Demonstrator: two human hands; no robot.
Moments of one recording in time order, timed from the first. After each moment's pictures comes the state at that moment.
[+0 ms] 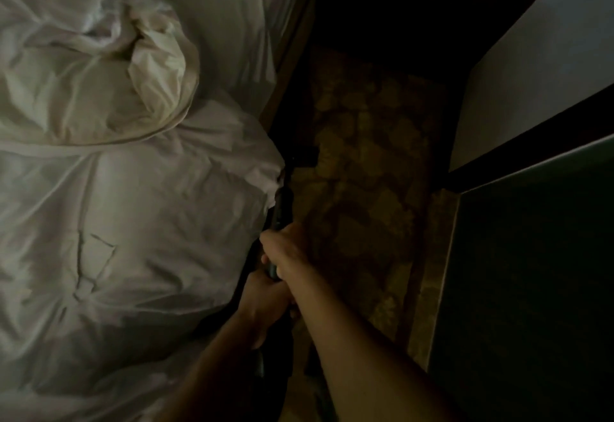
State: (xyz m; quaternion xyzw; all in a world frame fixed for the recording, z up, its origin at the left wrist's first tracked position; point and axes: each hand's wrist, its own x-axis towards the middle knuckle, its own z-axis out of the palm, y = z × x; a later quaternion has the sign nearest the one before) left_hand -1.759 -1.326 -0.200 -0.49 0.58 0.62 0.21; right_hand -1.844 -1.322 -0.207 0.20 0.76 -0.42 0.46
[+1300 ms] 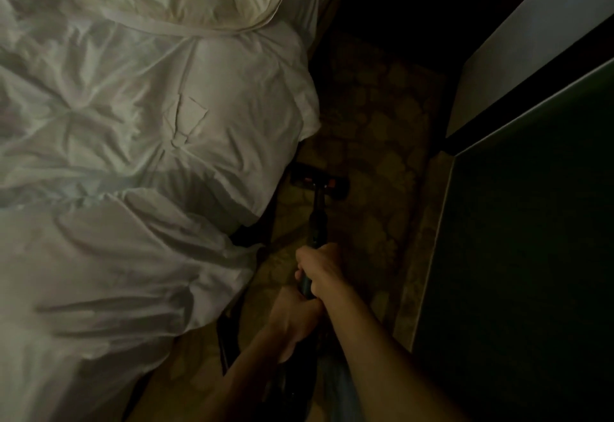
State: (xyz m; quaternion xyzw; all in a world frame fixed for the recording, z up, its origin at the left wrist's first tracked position) left_hand -1.448 -1.252 -0.187 -0.45 0.58 0.63 0.26; right_hand -1.538 -1.230 -0.198 0.28 0.76 -0.42 0.41
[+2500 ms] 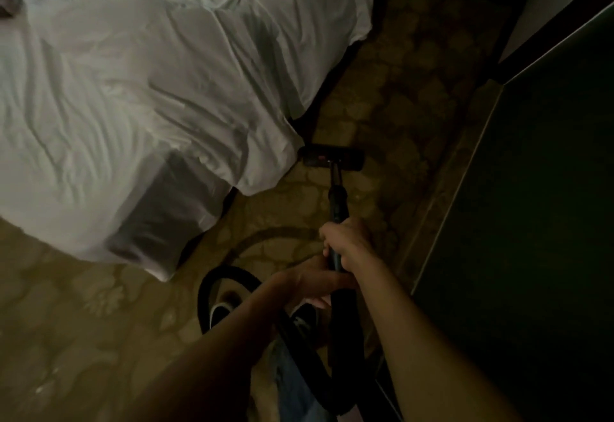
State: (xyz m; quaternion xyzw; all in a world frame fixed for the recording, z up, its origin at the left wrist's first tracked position) left_hand -1.179 -1.133 -0.192 -0.33 0.54 0.63 0.45; right_hand -1.266 -1.084 -0.213 0.15 0.82 -0.30 0.45
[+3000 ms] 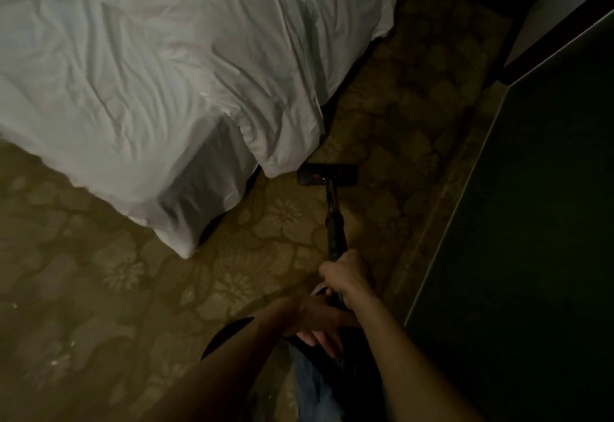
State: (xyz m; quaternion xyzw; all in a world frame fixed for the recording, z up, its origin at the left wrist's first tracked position) left_hand -1.002 -1.121 -0.212 -0.29 0.50 0.60 0.55; right_hand -1.084 -1.066 -0.205 0.11 0.86 -0.23 0.45
